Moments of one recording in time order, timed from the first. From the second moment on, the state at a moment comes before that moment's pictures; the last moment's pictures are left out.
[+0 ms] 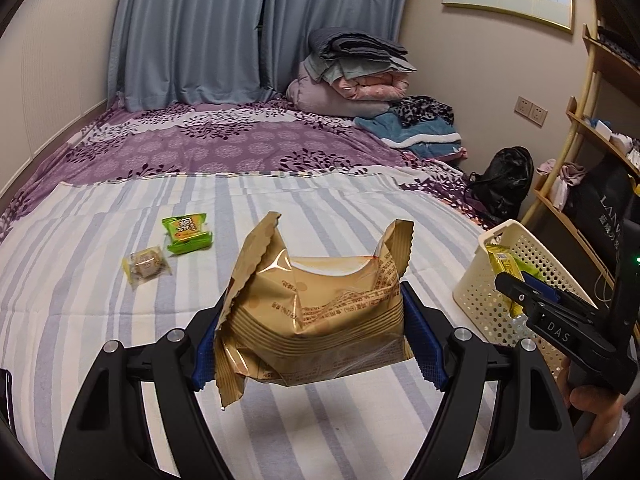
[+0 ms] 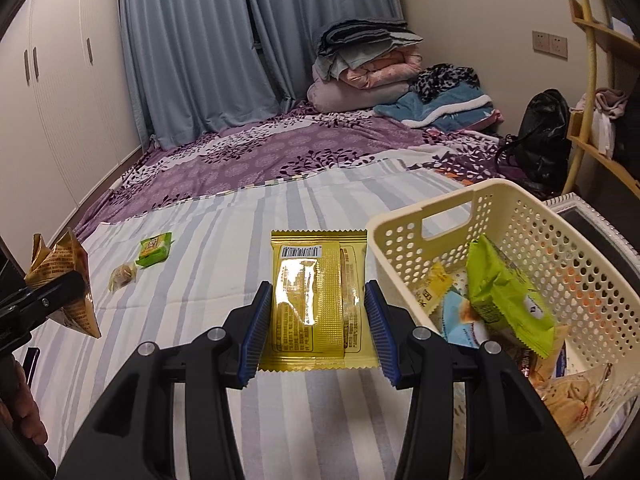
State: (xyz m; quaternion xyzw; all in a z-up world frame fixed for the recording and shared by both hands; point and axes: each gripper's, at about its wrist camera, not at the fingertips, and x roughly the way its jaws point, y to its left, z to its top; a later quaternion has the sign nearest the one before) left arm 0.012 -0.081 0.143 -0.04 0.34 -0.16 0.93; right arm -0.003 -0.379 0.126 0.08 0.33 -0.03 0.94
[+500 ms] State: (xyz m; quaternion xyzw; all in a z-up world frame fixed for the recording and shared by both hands) left arm 0.007 -0.124 0.151 -0.01 0.34 -0.20 0.92; right arm -0.035 -0.445 0.129 0.12 0.31 -0.10 0.94
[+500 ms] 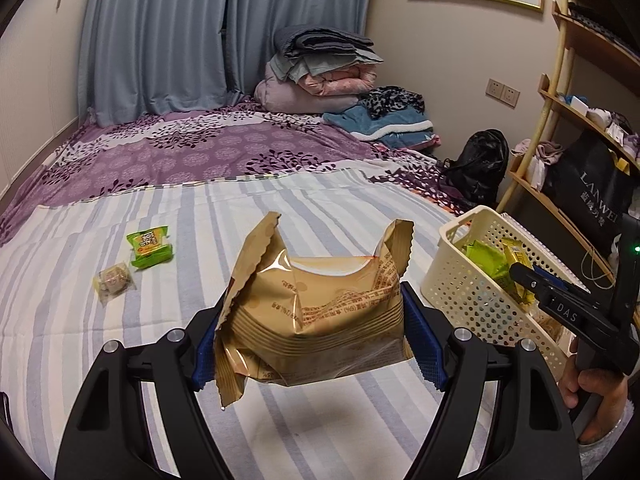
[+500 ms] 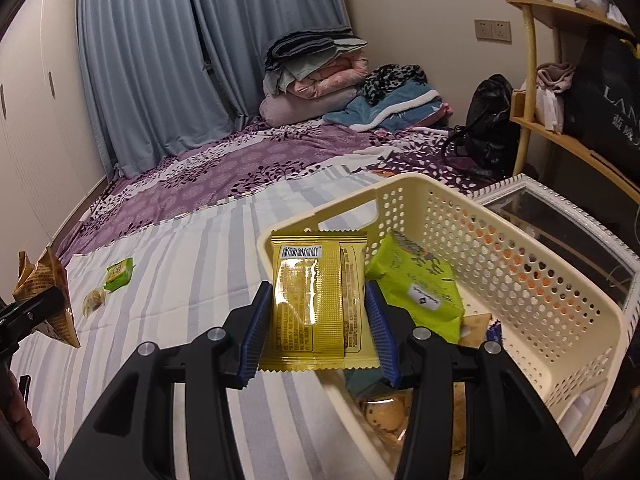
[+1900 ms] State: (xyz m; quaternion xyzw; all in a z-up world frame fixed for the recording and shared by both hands) left arm -0.001 -0.259 0.186 0.06 0.30 -0.33 0.89; right arm -0.090 -0.518 0.130 0.18 0.29 -0.19 0.92
